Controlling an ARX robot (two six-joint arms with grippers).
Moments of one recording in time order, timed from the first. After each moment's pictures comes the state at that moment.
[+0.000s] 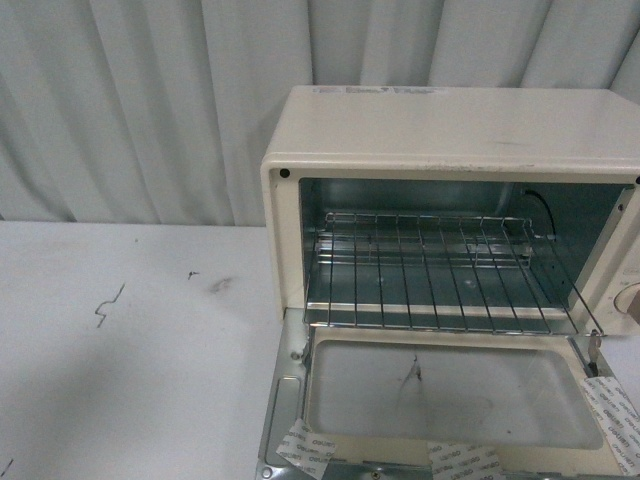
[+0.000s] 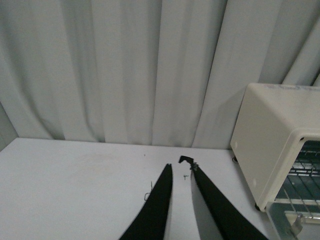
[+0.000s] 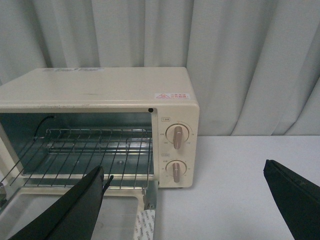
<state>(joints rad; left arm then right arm) 0.00 0.46 0.09 0.37 0.00 -0.04 0.00 0.00 0.01 0.00 0.00 -0.01</state>
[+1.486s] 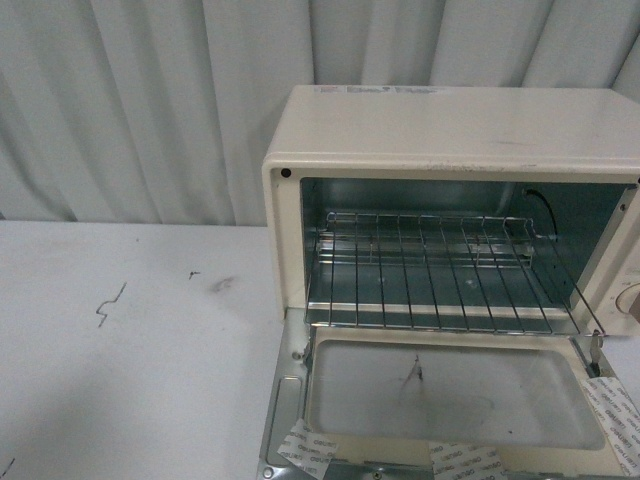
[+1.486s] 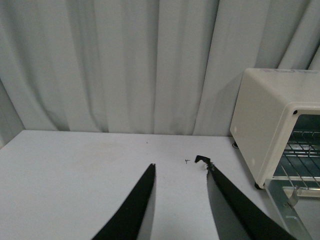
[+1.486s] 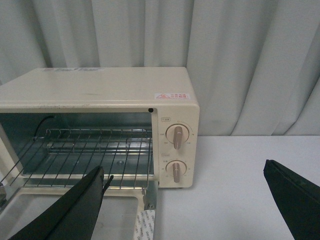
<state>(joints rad) 0.00 0.01 0.01 0.00 0.00 -0.02 0.00 0.00 0.01 0.00 0.00 -0.01</state>
